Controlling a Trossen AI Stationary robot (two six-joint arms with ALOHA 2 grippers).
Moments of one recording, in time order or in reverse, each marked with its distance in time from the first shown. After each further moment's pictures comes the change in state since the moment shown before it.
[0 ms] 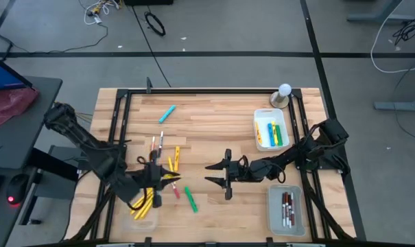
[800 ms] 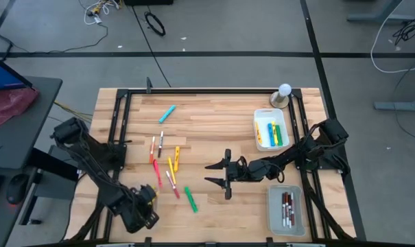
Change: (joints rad) left arm -0.223 0.317 -0.085 -0.277 0.581 -1.263; right arm -0.010 0.000 0.000 -0.036 -0.006 -0.023
